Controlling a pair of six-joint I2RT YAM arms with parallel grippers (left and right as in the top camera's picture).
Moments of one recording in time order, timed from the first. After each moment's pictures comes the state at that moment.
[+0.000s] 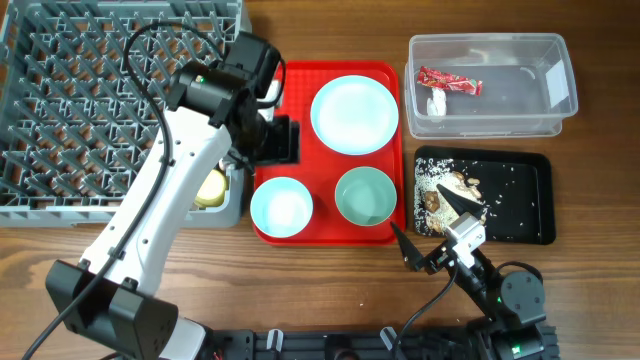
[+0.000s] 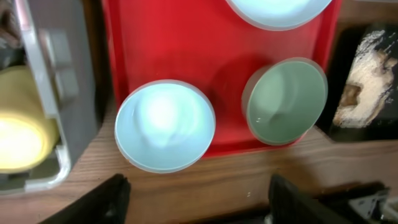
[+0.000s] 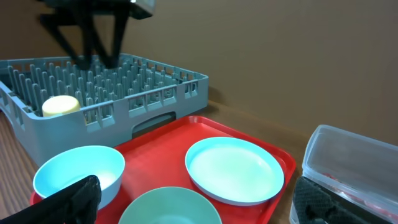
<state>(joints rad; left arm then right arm) -0.40 1.66 1.65 -1.41 0.17 -0.41 0.27 0.02 0.01 0.03 -0.37 -0.09</state>
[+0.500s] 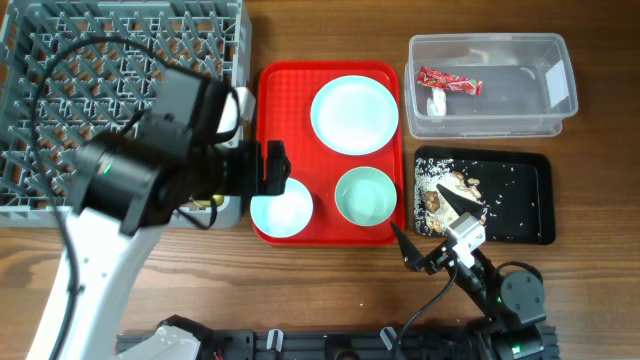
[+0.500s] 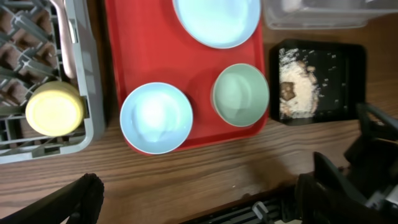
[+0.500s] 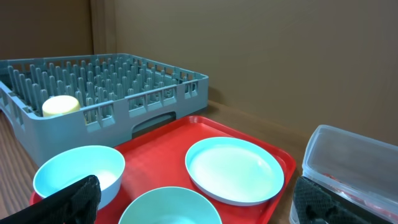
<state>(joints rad) -0.40 1.30 1.65 -1.42 0.18 -0.37 0.27 0.02 0.01 0.03 -0.37 -0.09</state>
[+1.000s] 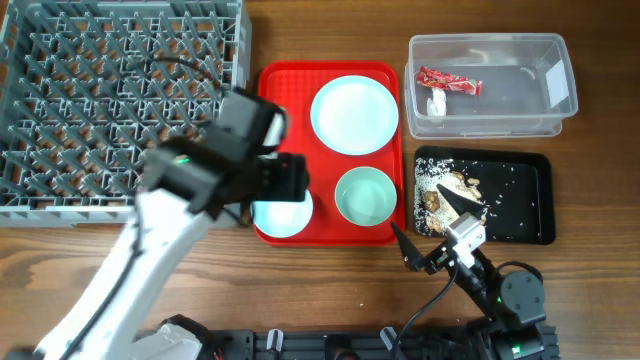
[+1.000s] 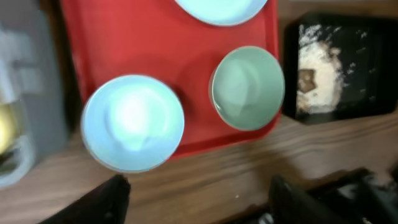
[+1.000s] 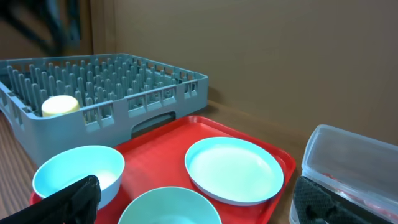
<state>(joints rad) -0.52 1.36 1.34 -1.13 0.17 -0.45 0.27 0.02 0.01 0.03 -0.37 -0.09</state>
